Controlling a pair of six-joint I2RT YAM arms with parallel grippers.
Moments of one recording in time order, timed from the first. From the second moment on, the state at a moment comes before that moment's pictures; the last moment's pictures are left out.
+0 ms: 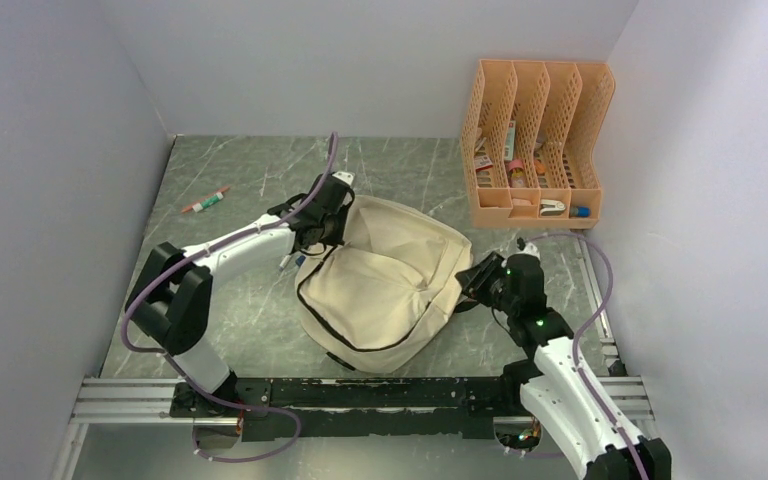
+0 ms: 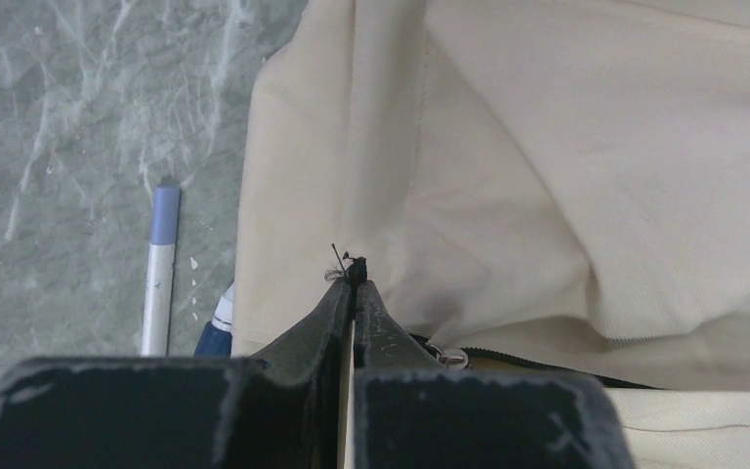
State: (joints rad) left arm -0.64 1.67 1.17 -0.35 -0.24 -0.28; right arm 0.23 0.67 0.30 -0.21 -0.08 0.81
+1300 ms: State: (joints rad) left arm -0.63 1.48 1.08 -0.23 -0.09 -0.28; right arm 0.60 1.60 0.95 0.09 -0.57 0.10
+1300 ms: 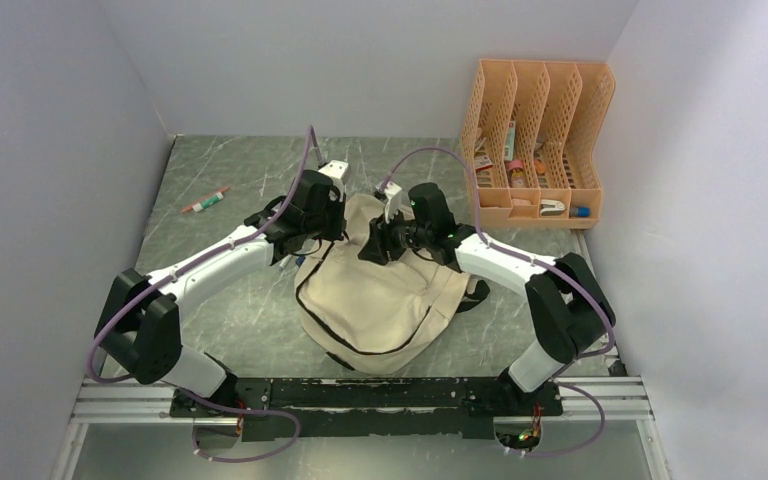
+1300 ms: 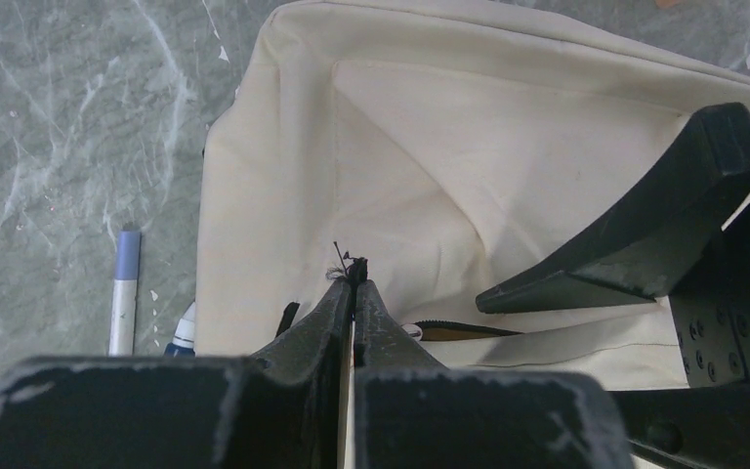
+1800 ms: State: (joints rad) left arm -0.64 1.53 1.12 -0.27 -0.11 -0.31; right arm 0.61 1.62 0.94 0.11 -0.64 0.05
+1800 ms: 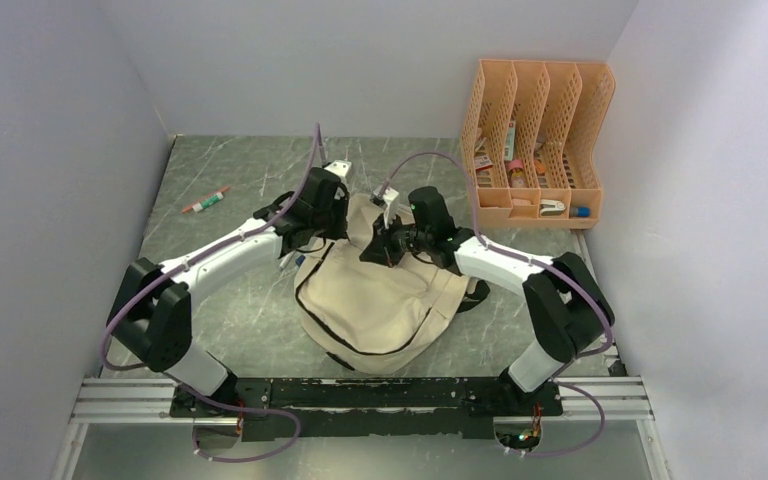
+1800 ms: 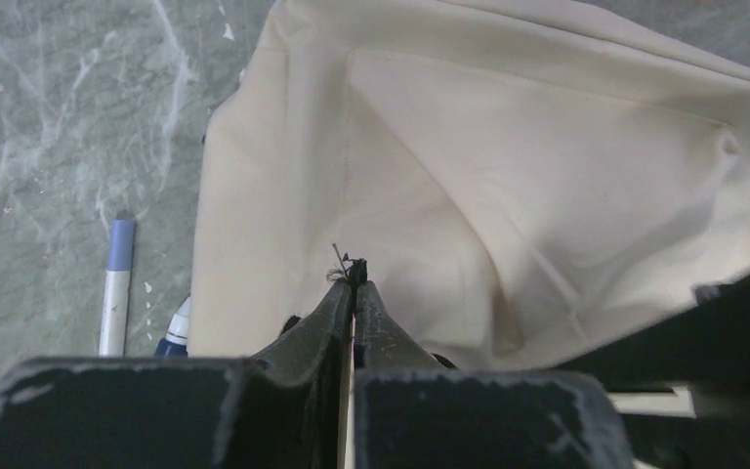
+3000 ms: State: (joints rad) left arm -0.53 1.44 1.04 -0.29 -0.15 -0.43; right arm 0.71 1.51 0.84 0.03 -0.65 0.09
